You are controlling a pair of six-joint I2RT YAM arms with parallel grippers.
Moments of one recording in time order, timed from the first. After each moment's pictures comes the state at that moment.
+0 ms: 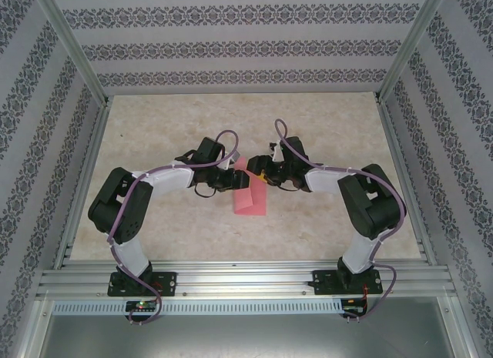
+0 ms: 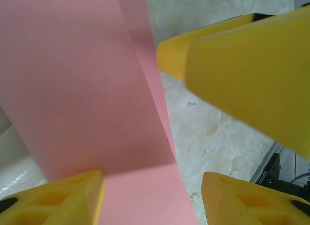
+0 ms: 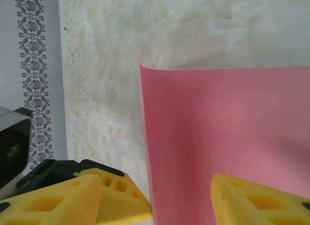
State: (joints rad) left arm -0.53 1.78 1.04 -0.22 0.62 -0.56; right arm 0.45 1.78 0.87 0.21 -0.59 0.87
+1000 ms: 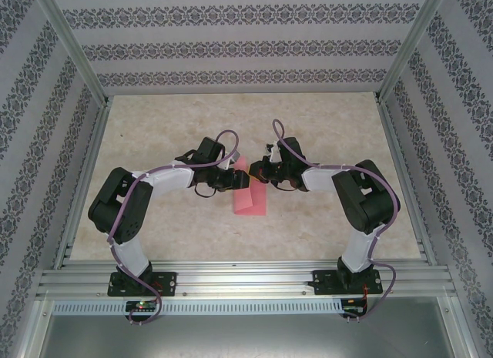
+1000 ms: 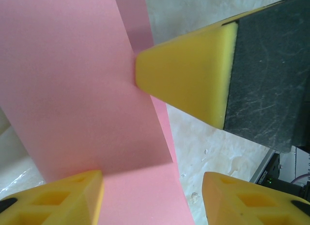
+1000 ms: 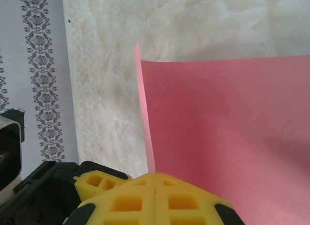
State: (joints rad) left arm -0.53 1.78 1.04 -0.22 0.62 -0.56; right arm 0.46 1.83 0.88 0.25 -0.64 0.91
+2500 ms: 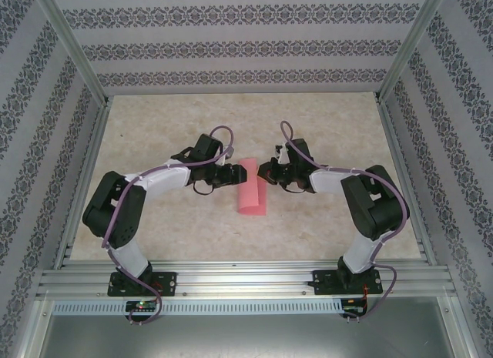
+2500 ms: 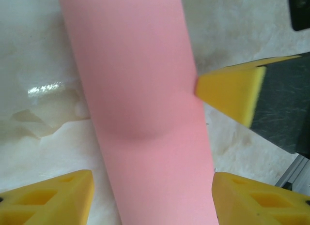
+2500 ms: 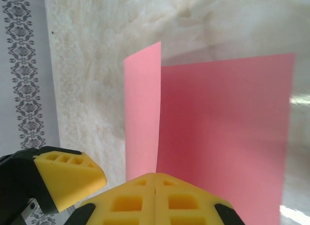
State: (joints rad) left arm -0.52 1.74 1.05 -0.28 0.50 -0.62; right arm 0.41 1.75 0.82 0.18 -0.59 0.85
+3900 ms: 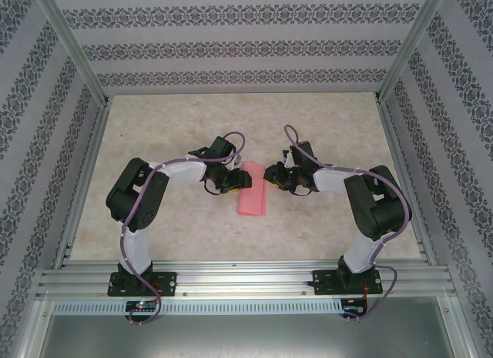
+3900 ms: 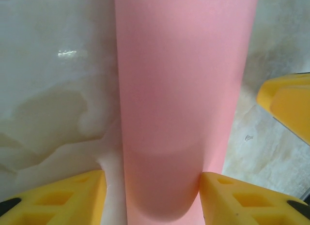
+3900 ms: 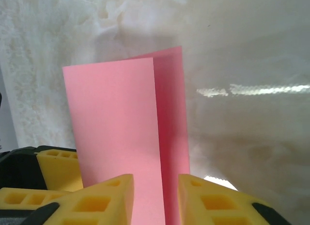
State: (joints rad) left arm -0.57 1.93 1.19 -0.37 0.47 -0.66; right arm 0.37 1.74 0.83 0.01 -0.51 0.76
